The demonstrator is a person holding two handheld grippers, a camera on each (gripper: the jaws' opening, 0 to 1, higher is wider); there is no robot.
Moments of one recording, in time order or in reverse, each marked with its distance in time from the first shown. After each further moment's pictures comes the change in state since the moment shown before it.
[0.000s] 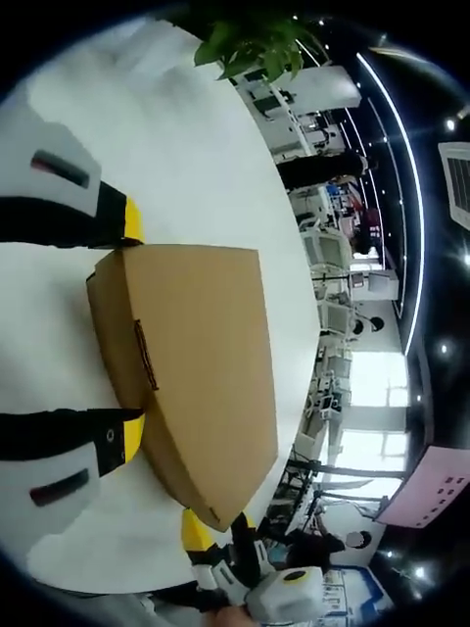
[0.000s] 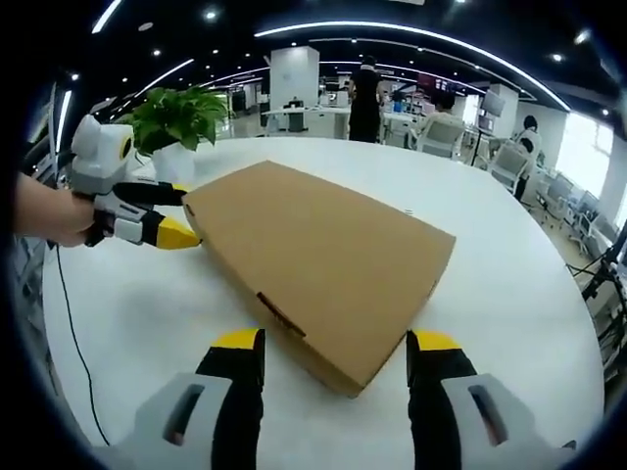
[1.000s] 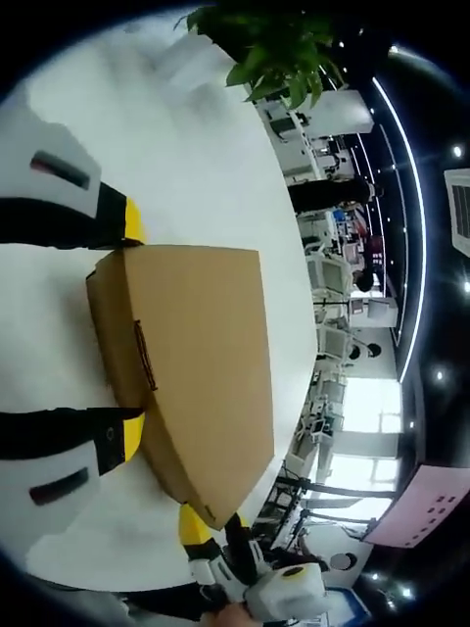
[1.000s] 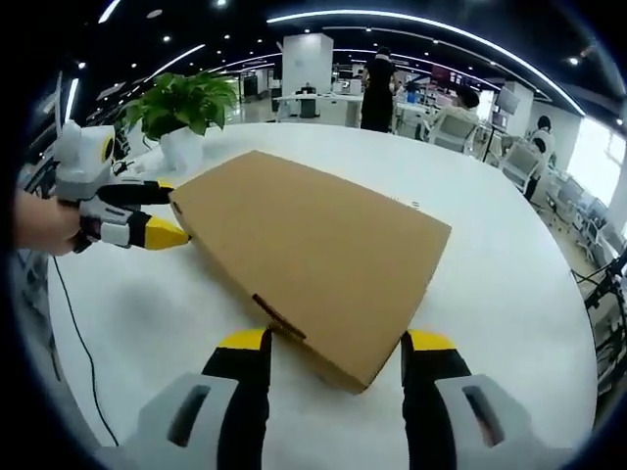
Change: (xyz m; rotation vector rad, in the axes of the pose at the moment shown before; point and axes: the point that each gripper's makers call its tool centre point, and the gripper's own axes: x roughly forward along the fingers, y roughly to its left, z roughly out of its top) left arm -0.021 -0.010 -0.015 -0.087 -0.022 0.091; right arm -0.002 -0.001 -0.006 -0.045 0.062 0.047
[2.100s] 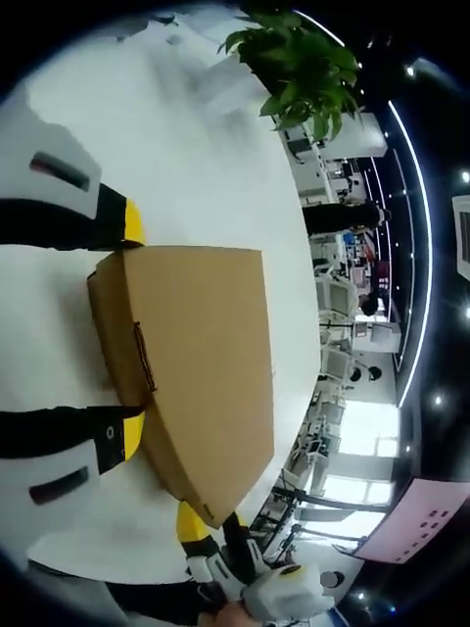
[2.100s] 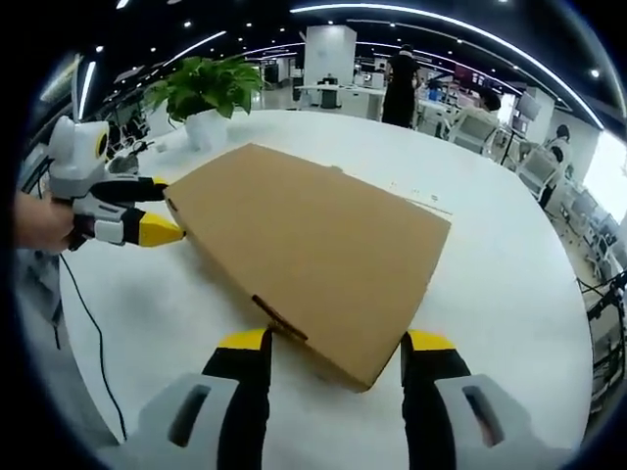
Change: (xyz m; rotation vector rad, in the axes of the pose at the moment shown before) left arm -0.045 -0.019 -0.031 -0.070 0.019 0.082; right arm -0.023 0.020 -0.019 -0.076 0.043 0.059
